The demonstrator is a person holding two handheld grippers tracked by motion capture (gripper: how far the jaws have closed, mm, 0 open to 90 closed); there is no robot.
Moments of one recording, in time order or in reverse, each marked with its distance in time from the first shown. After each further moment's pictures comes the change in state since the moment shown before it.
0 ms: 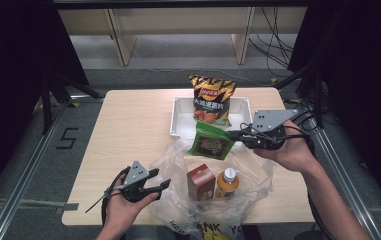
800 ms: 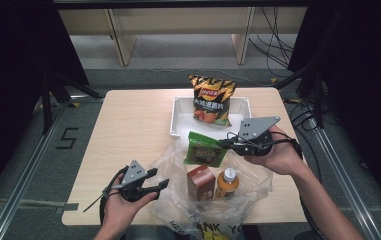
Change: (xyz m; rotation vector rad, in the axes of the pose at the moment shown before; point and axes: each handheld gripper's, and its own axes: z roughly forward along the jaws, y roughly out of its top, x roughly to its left) left arm 0.002 0.001 -0.003 0.005 -0.001 -0.005; right arm 0.011 -0.006 0.027 0.057 0.061 -0.021
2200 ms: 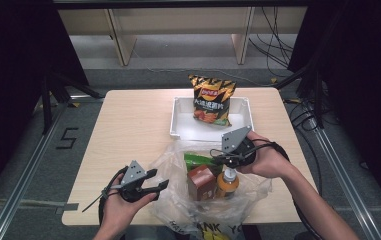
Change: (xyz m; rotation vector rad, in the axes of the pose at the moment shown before) left arm -0.001 0.001 -0.002 0.006 -0.007 -0.011; right arm 0.012 -0.010 0.041 0.223 0.156 -0.041
